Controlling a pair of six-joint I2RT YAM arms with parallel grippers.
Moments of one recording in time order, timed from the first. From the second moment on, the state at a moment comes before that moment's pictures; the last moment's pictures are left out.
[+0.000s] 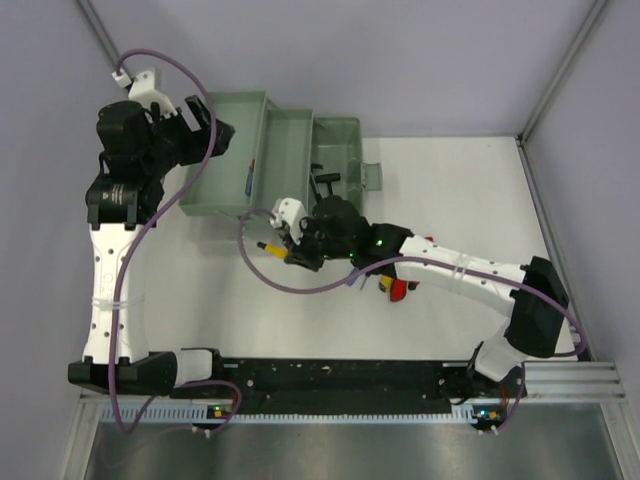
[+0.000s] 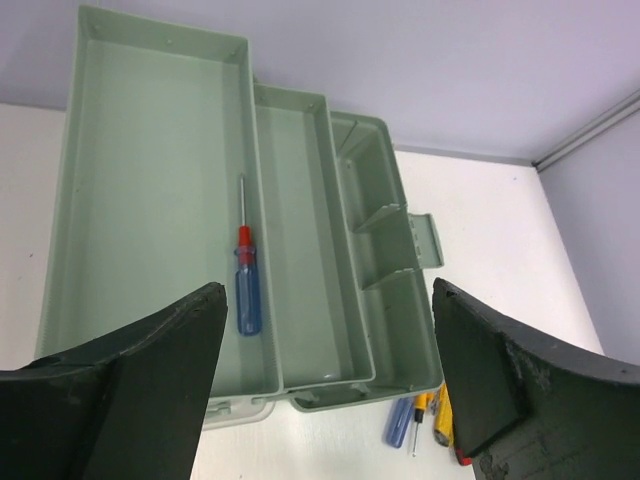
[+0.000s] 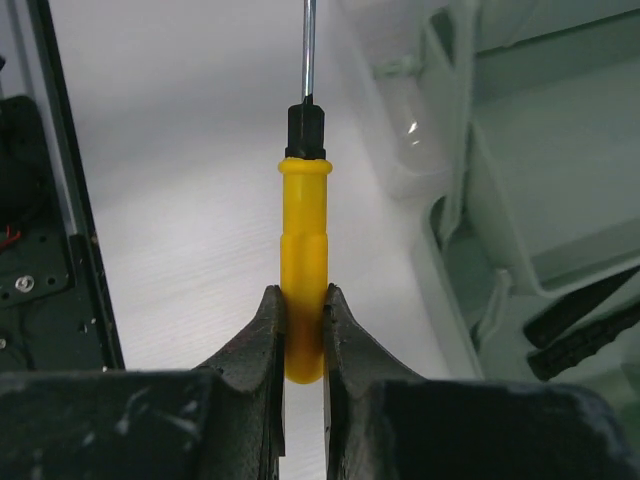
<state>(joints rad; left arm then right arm) -0.02 1.28 1.75 -0.69 0.25 -0.35 1.07 1.60 1.34 -0.26 -0.17 -0.16</state>
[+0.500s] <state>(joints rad) -0.08 1.21 1.54 -0.33 0.52 -0.51 0.79 1.60 1.49 -0.02 -0.26 0.21</state>
